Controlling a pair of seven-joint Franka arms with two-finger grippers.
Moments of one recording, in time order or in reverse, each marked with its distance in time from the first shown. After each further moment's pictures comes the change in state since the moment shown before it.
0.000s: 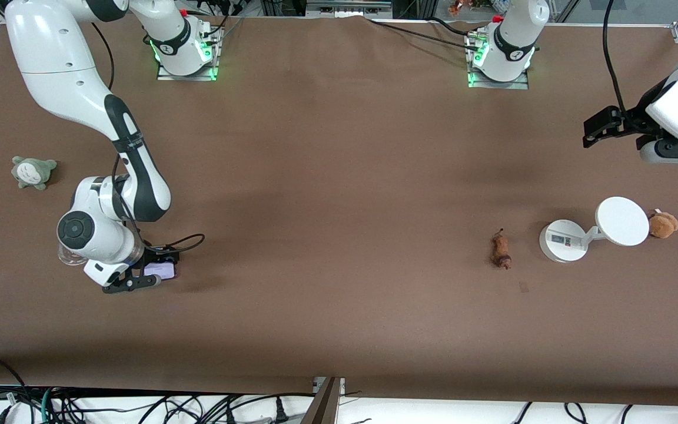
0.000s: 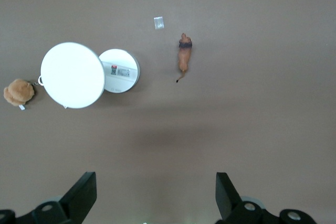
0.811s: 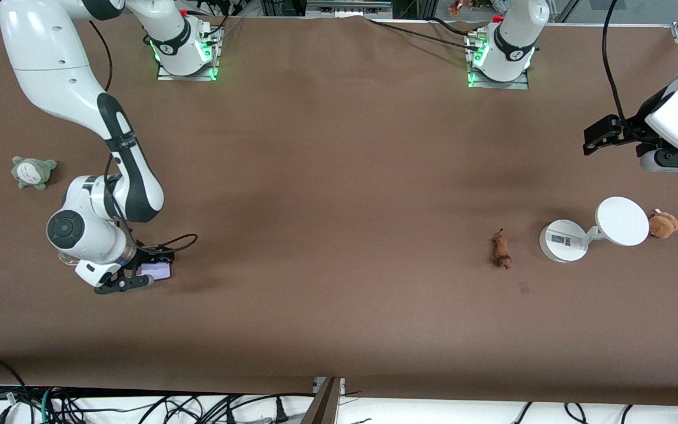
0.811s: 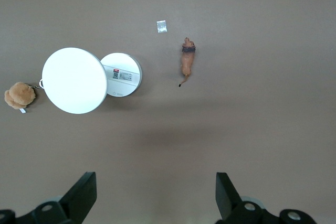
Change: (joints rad) left arm 0.006 0.014 0.001 0.000 0.006 0.008 0.000; right arm -0.012 -0.035 0.001 0.006 0.000 -0.035 -0.023
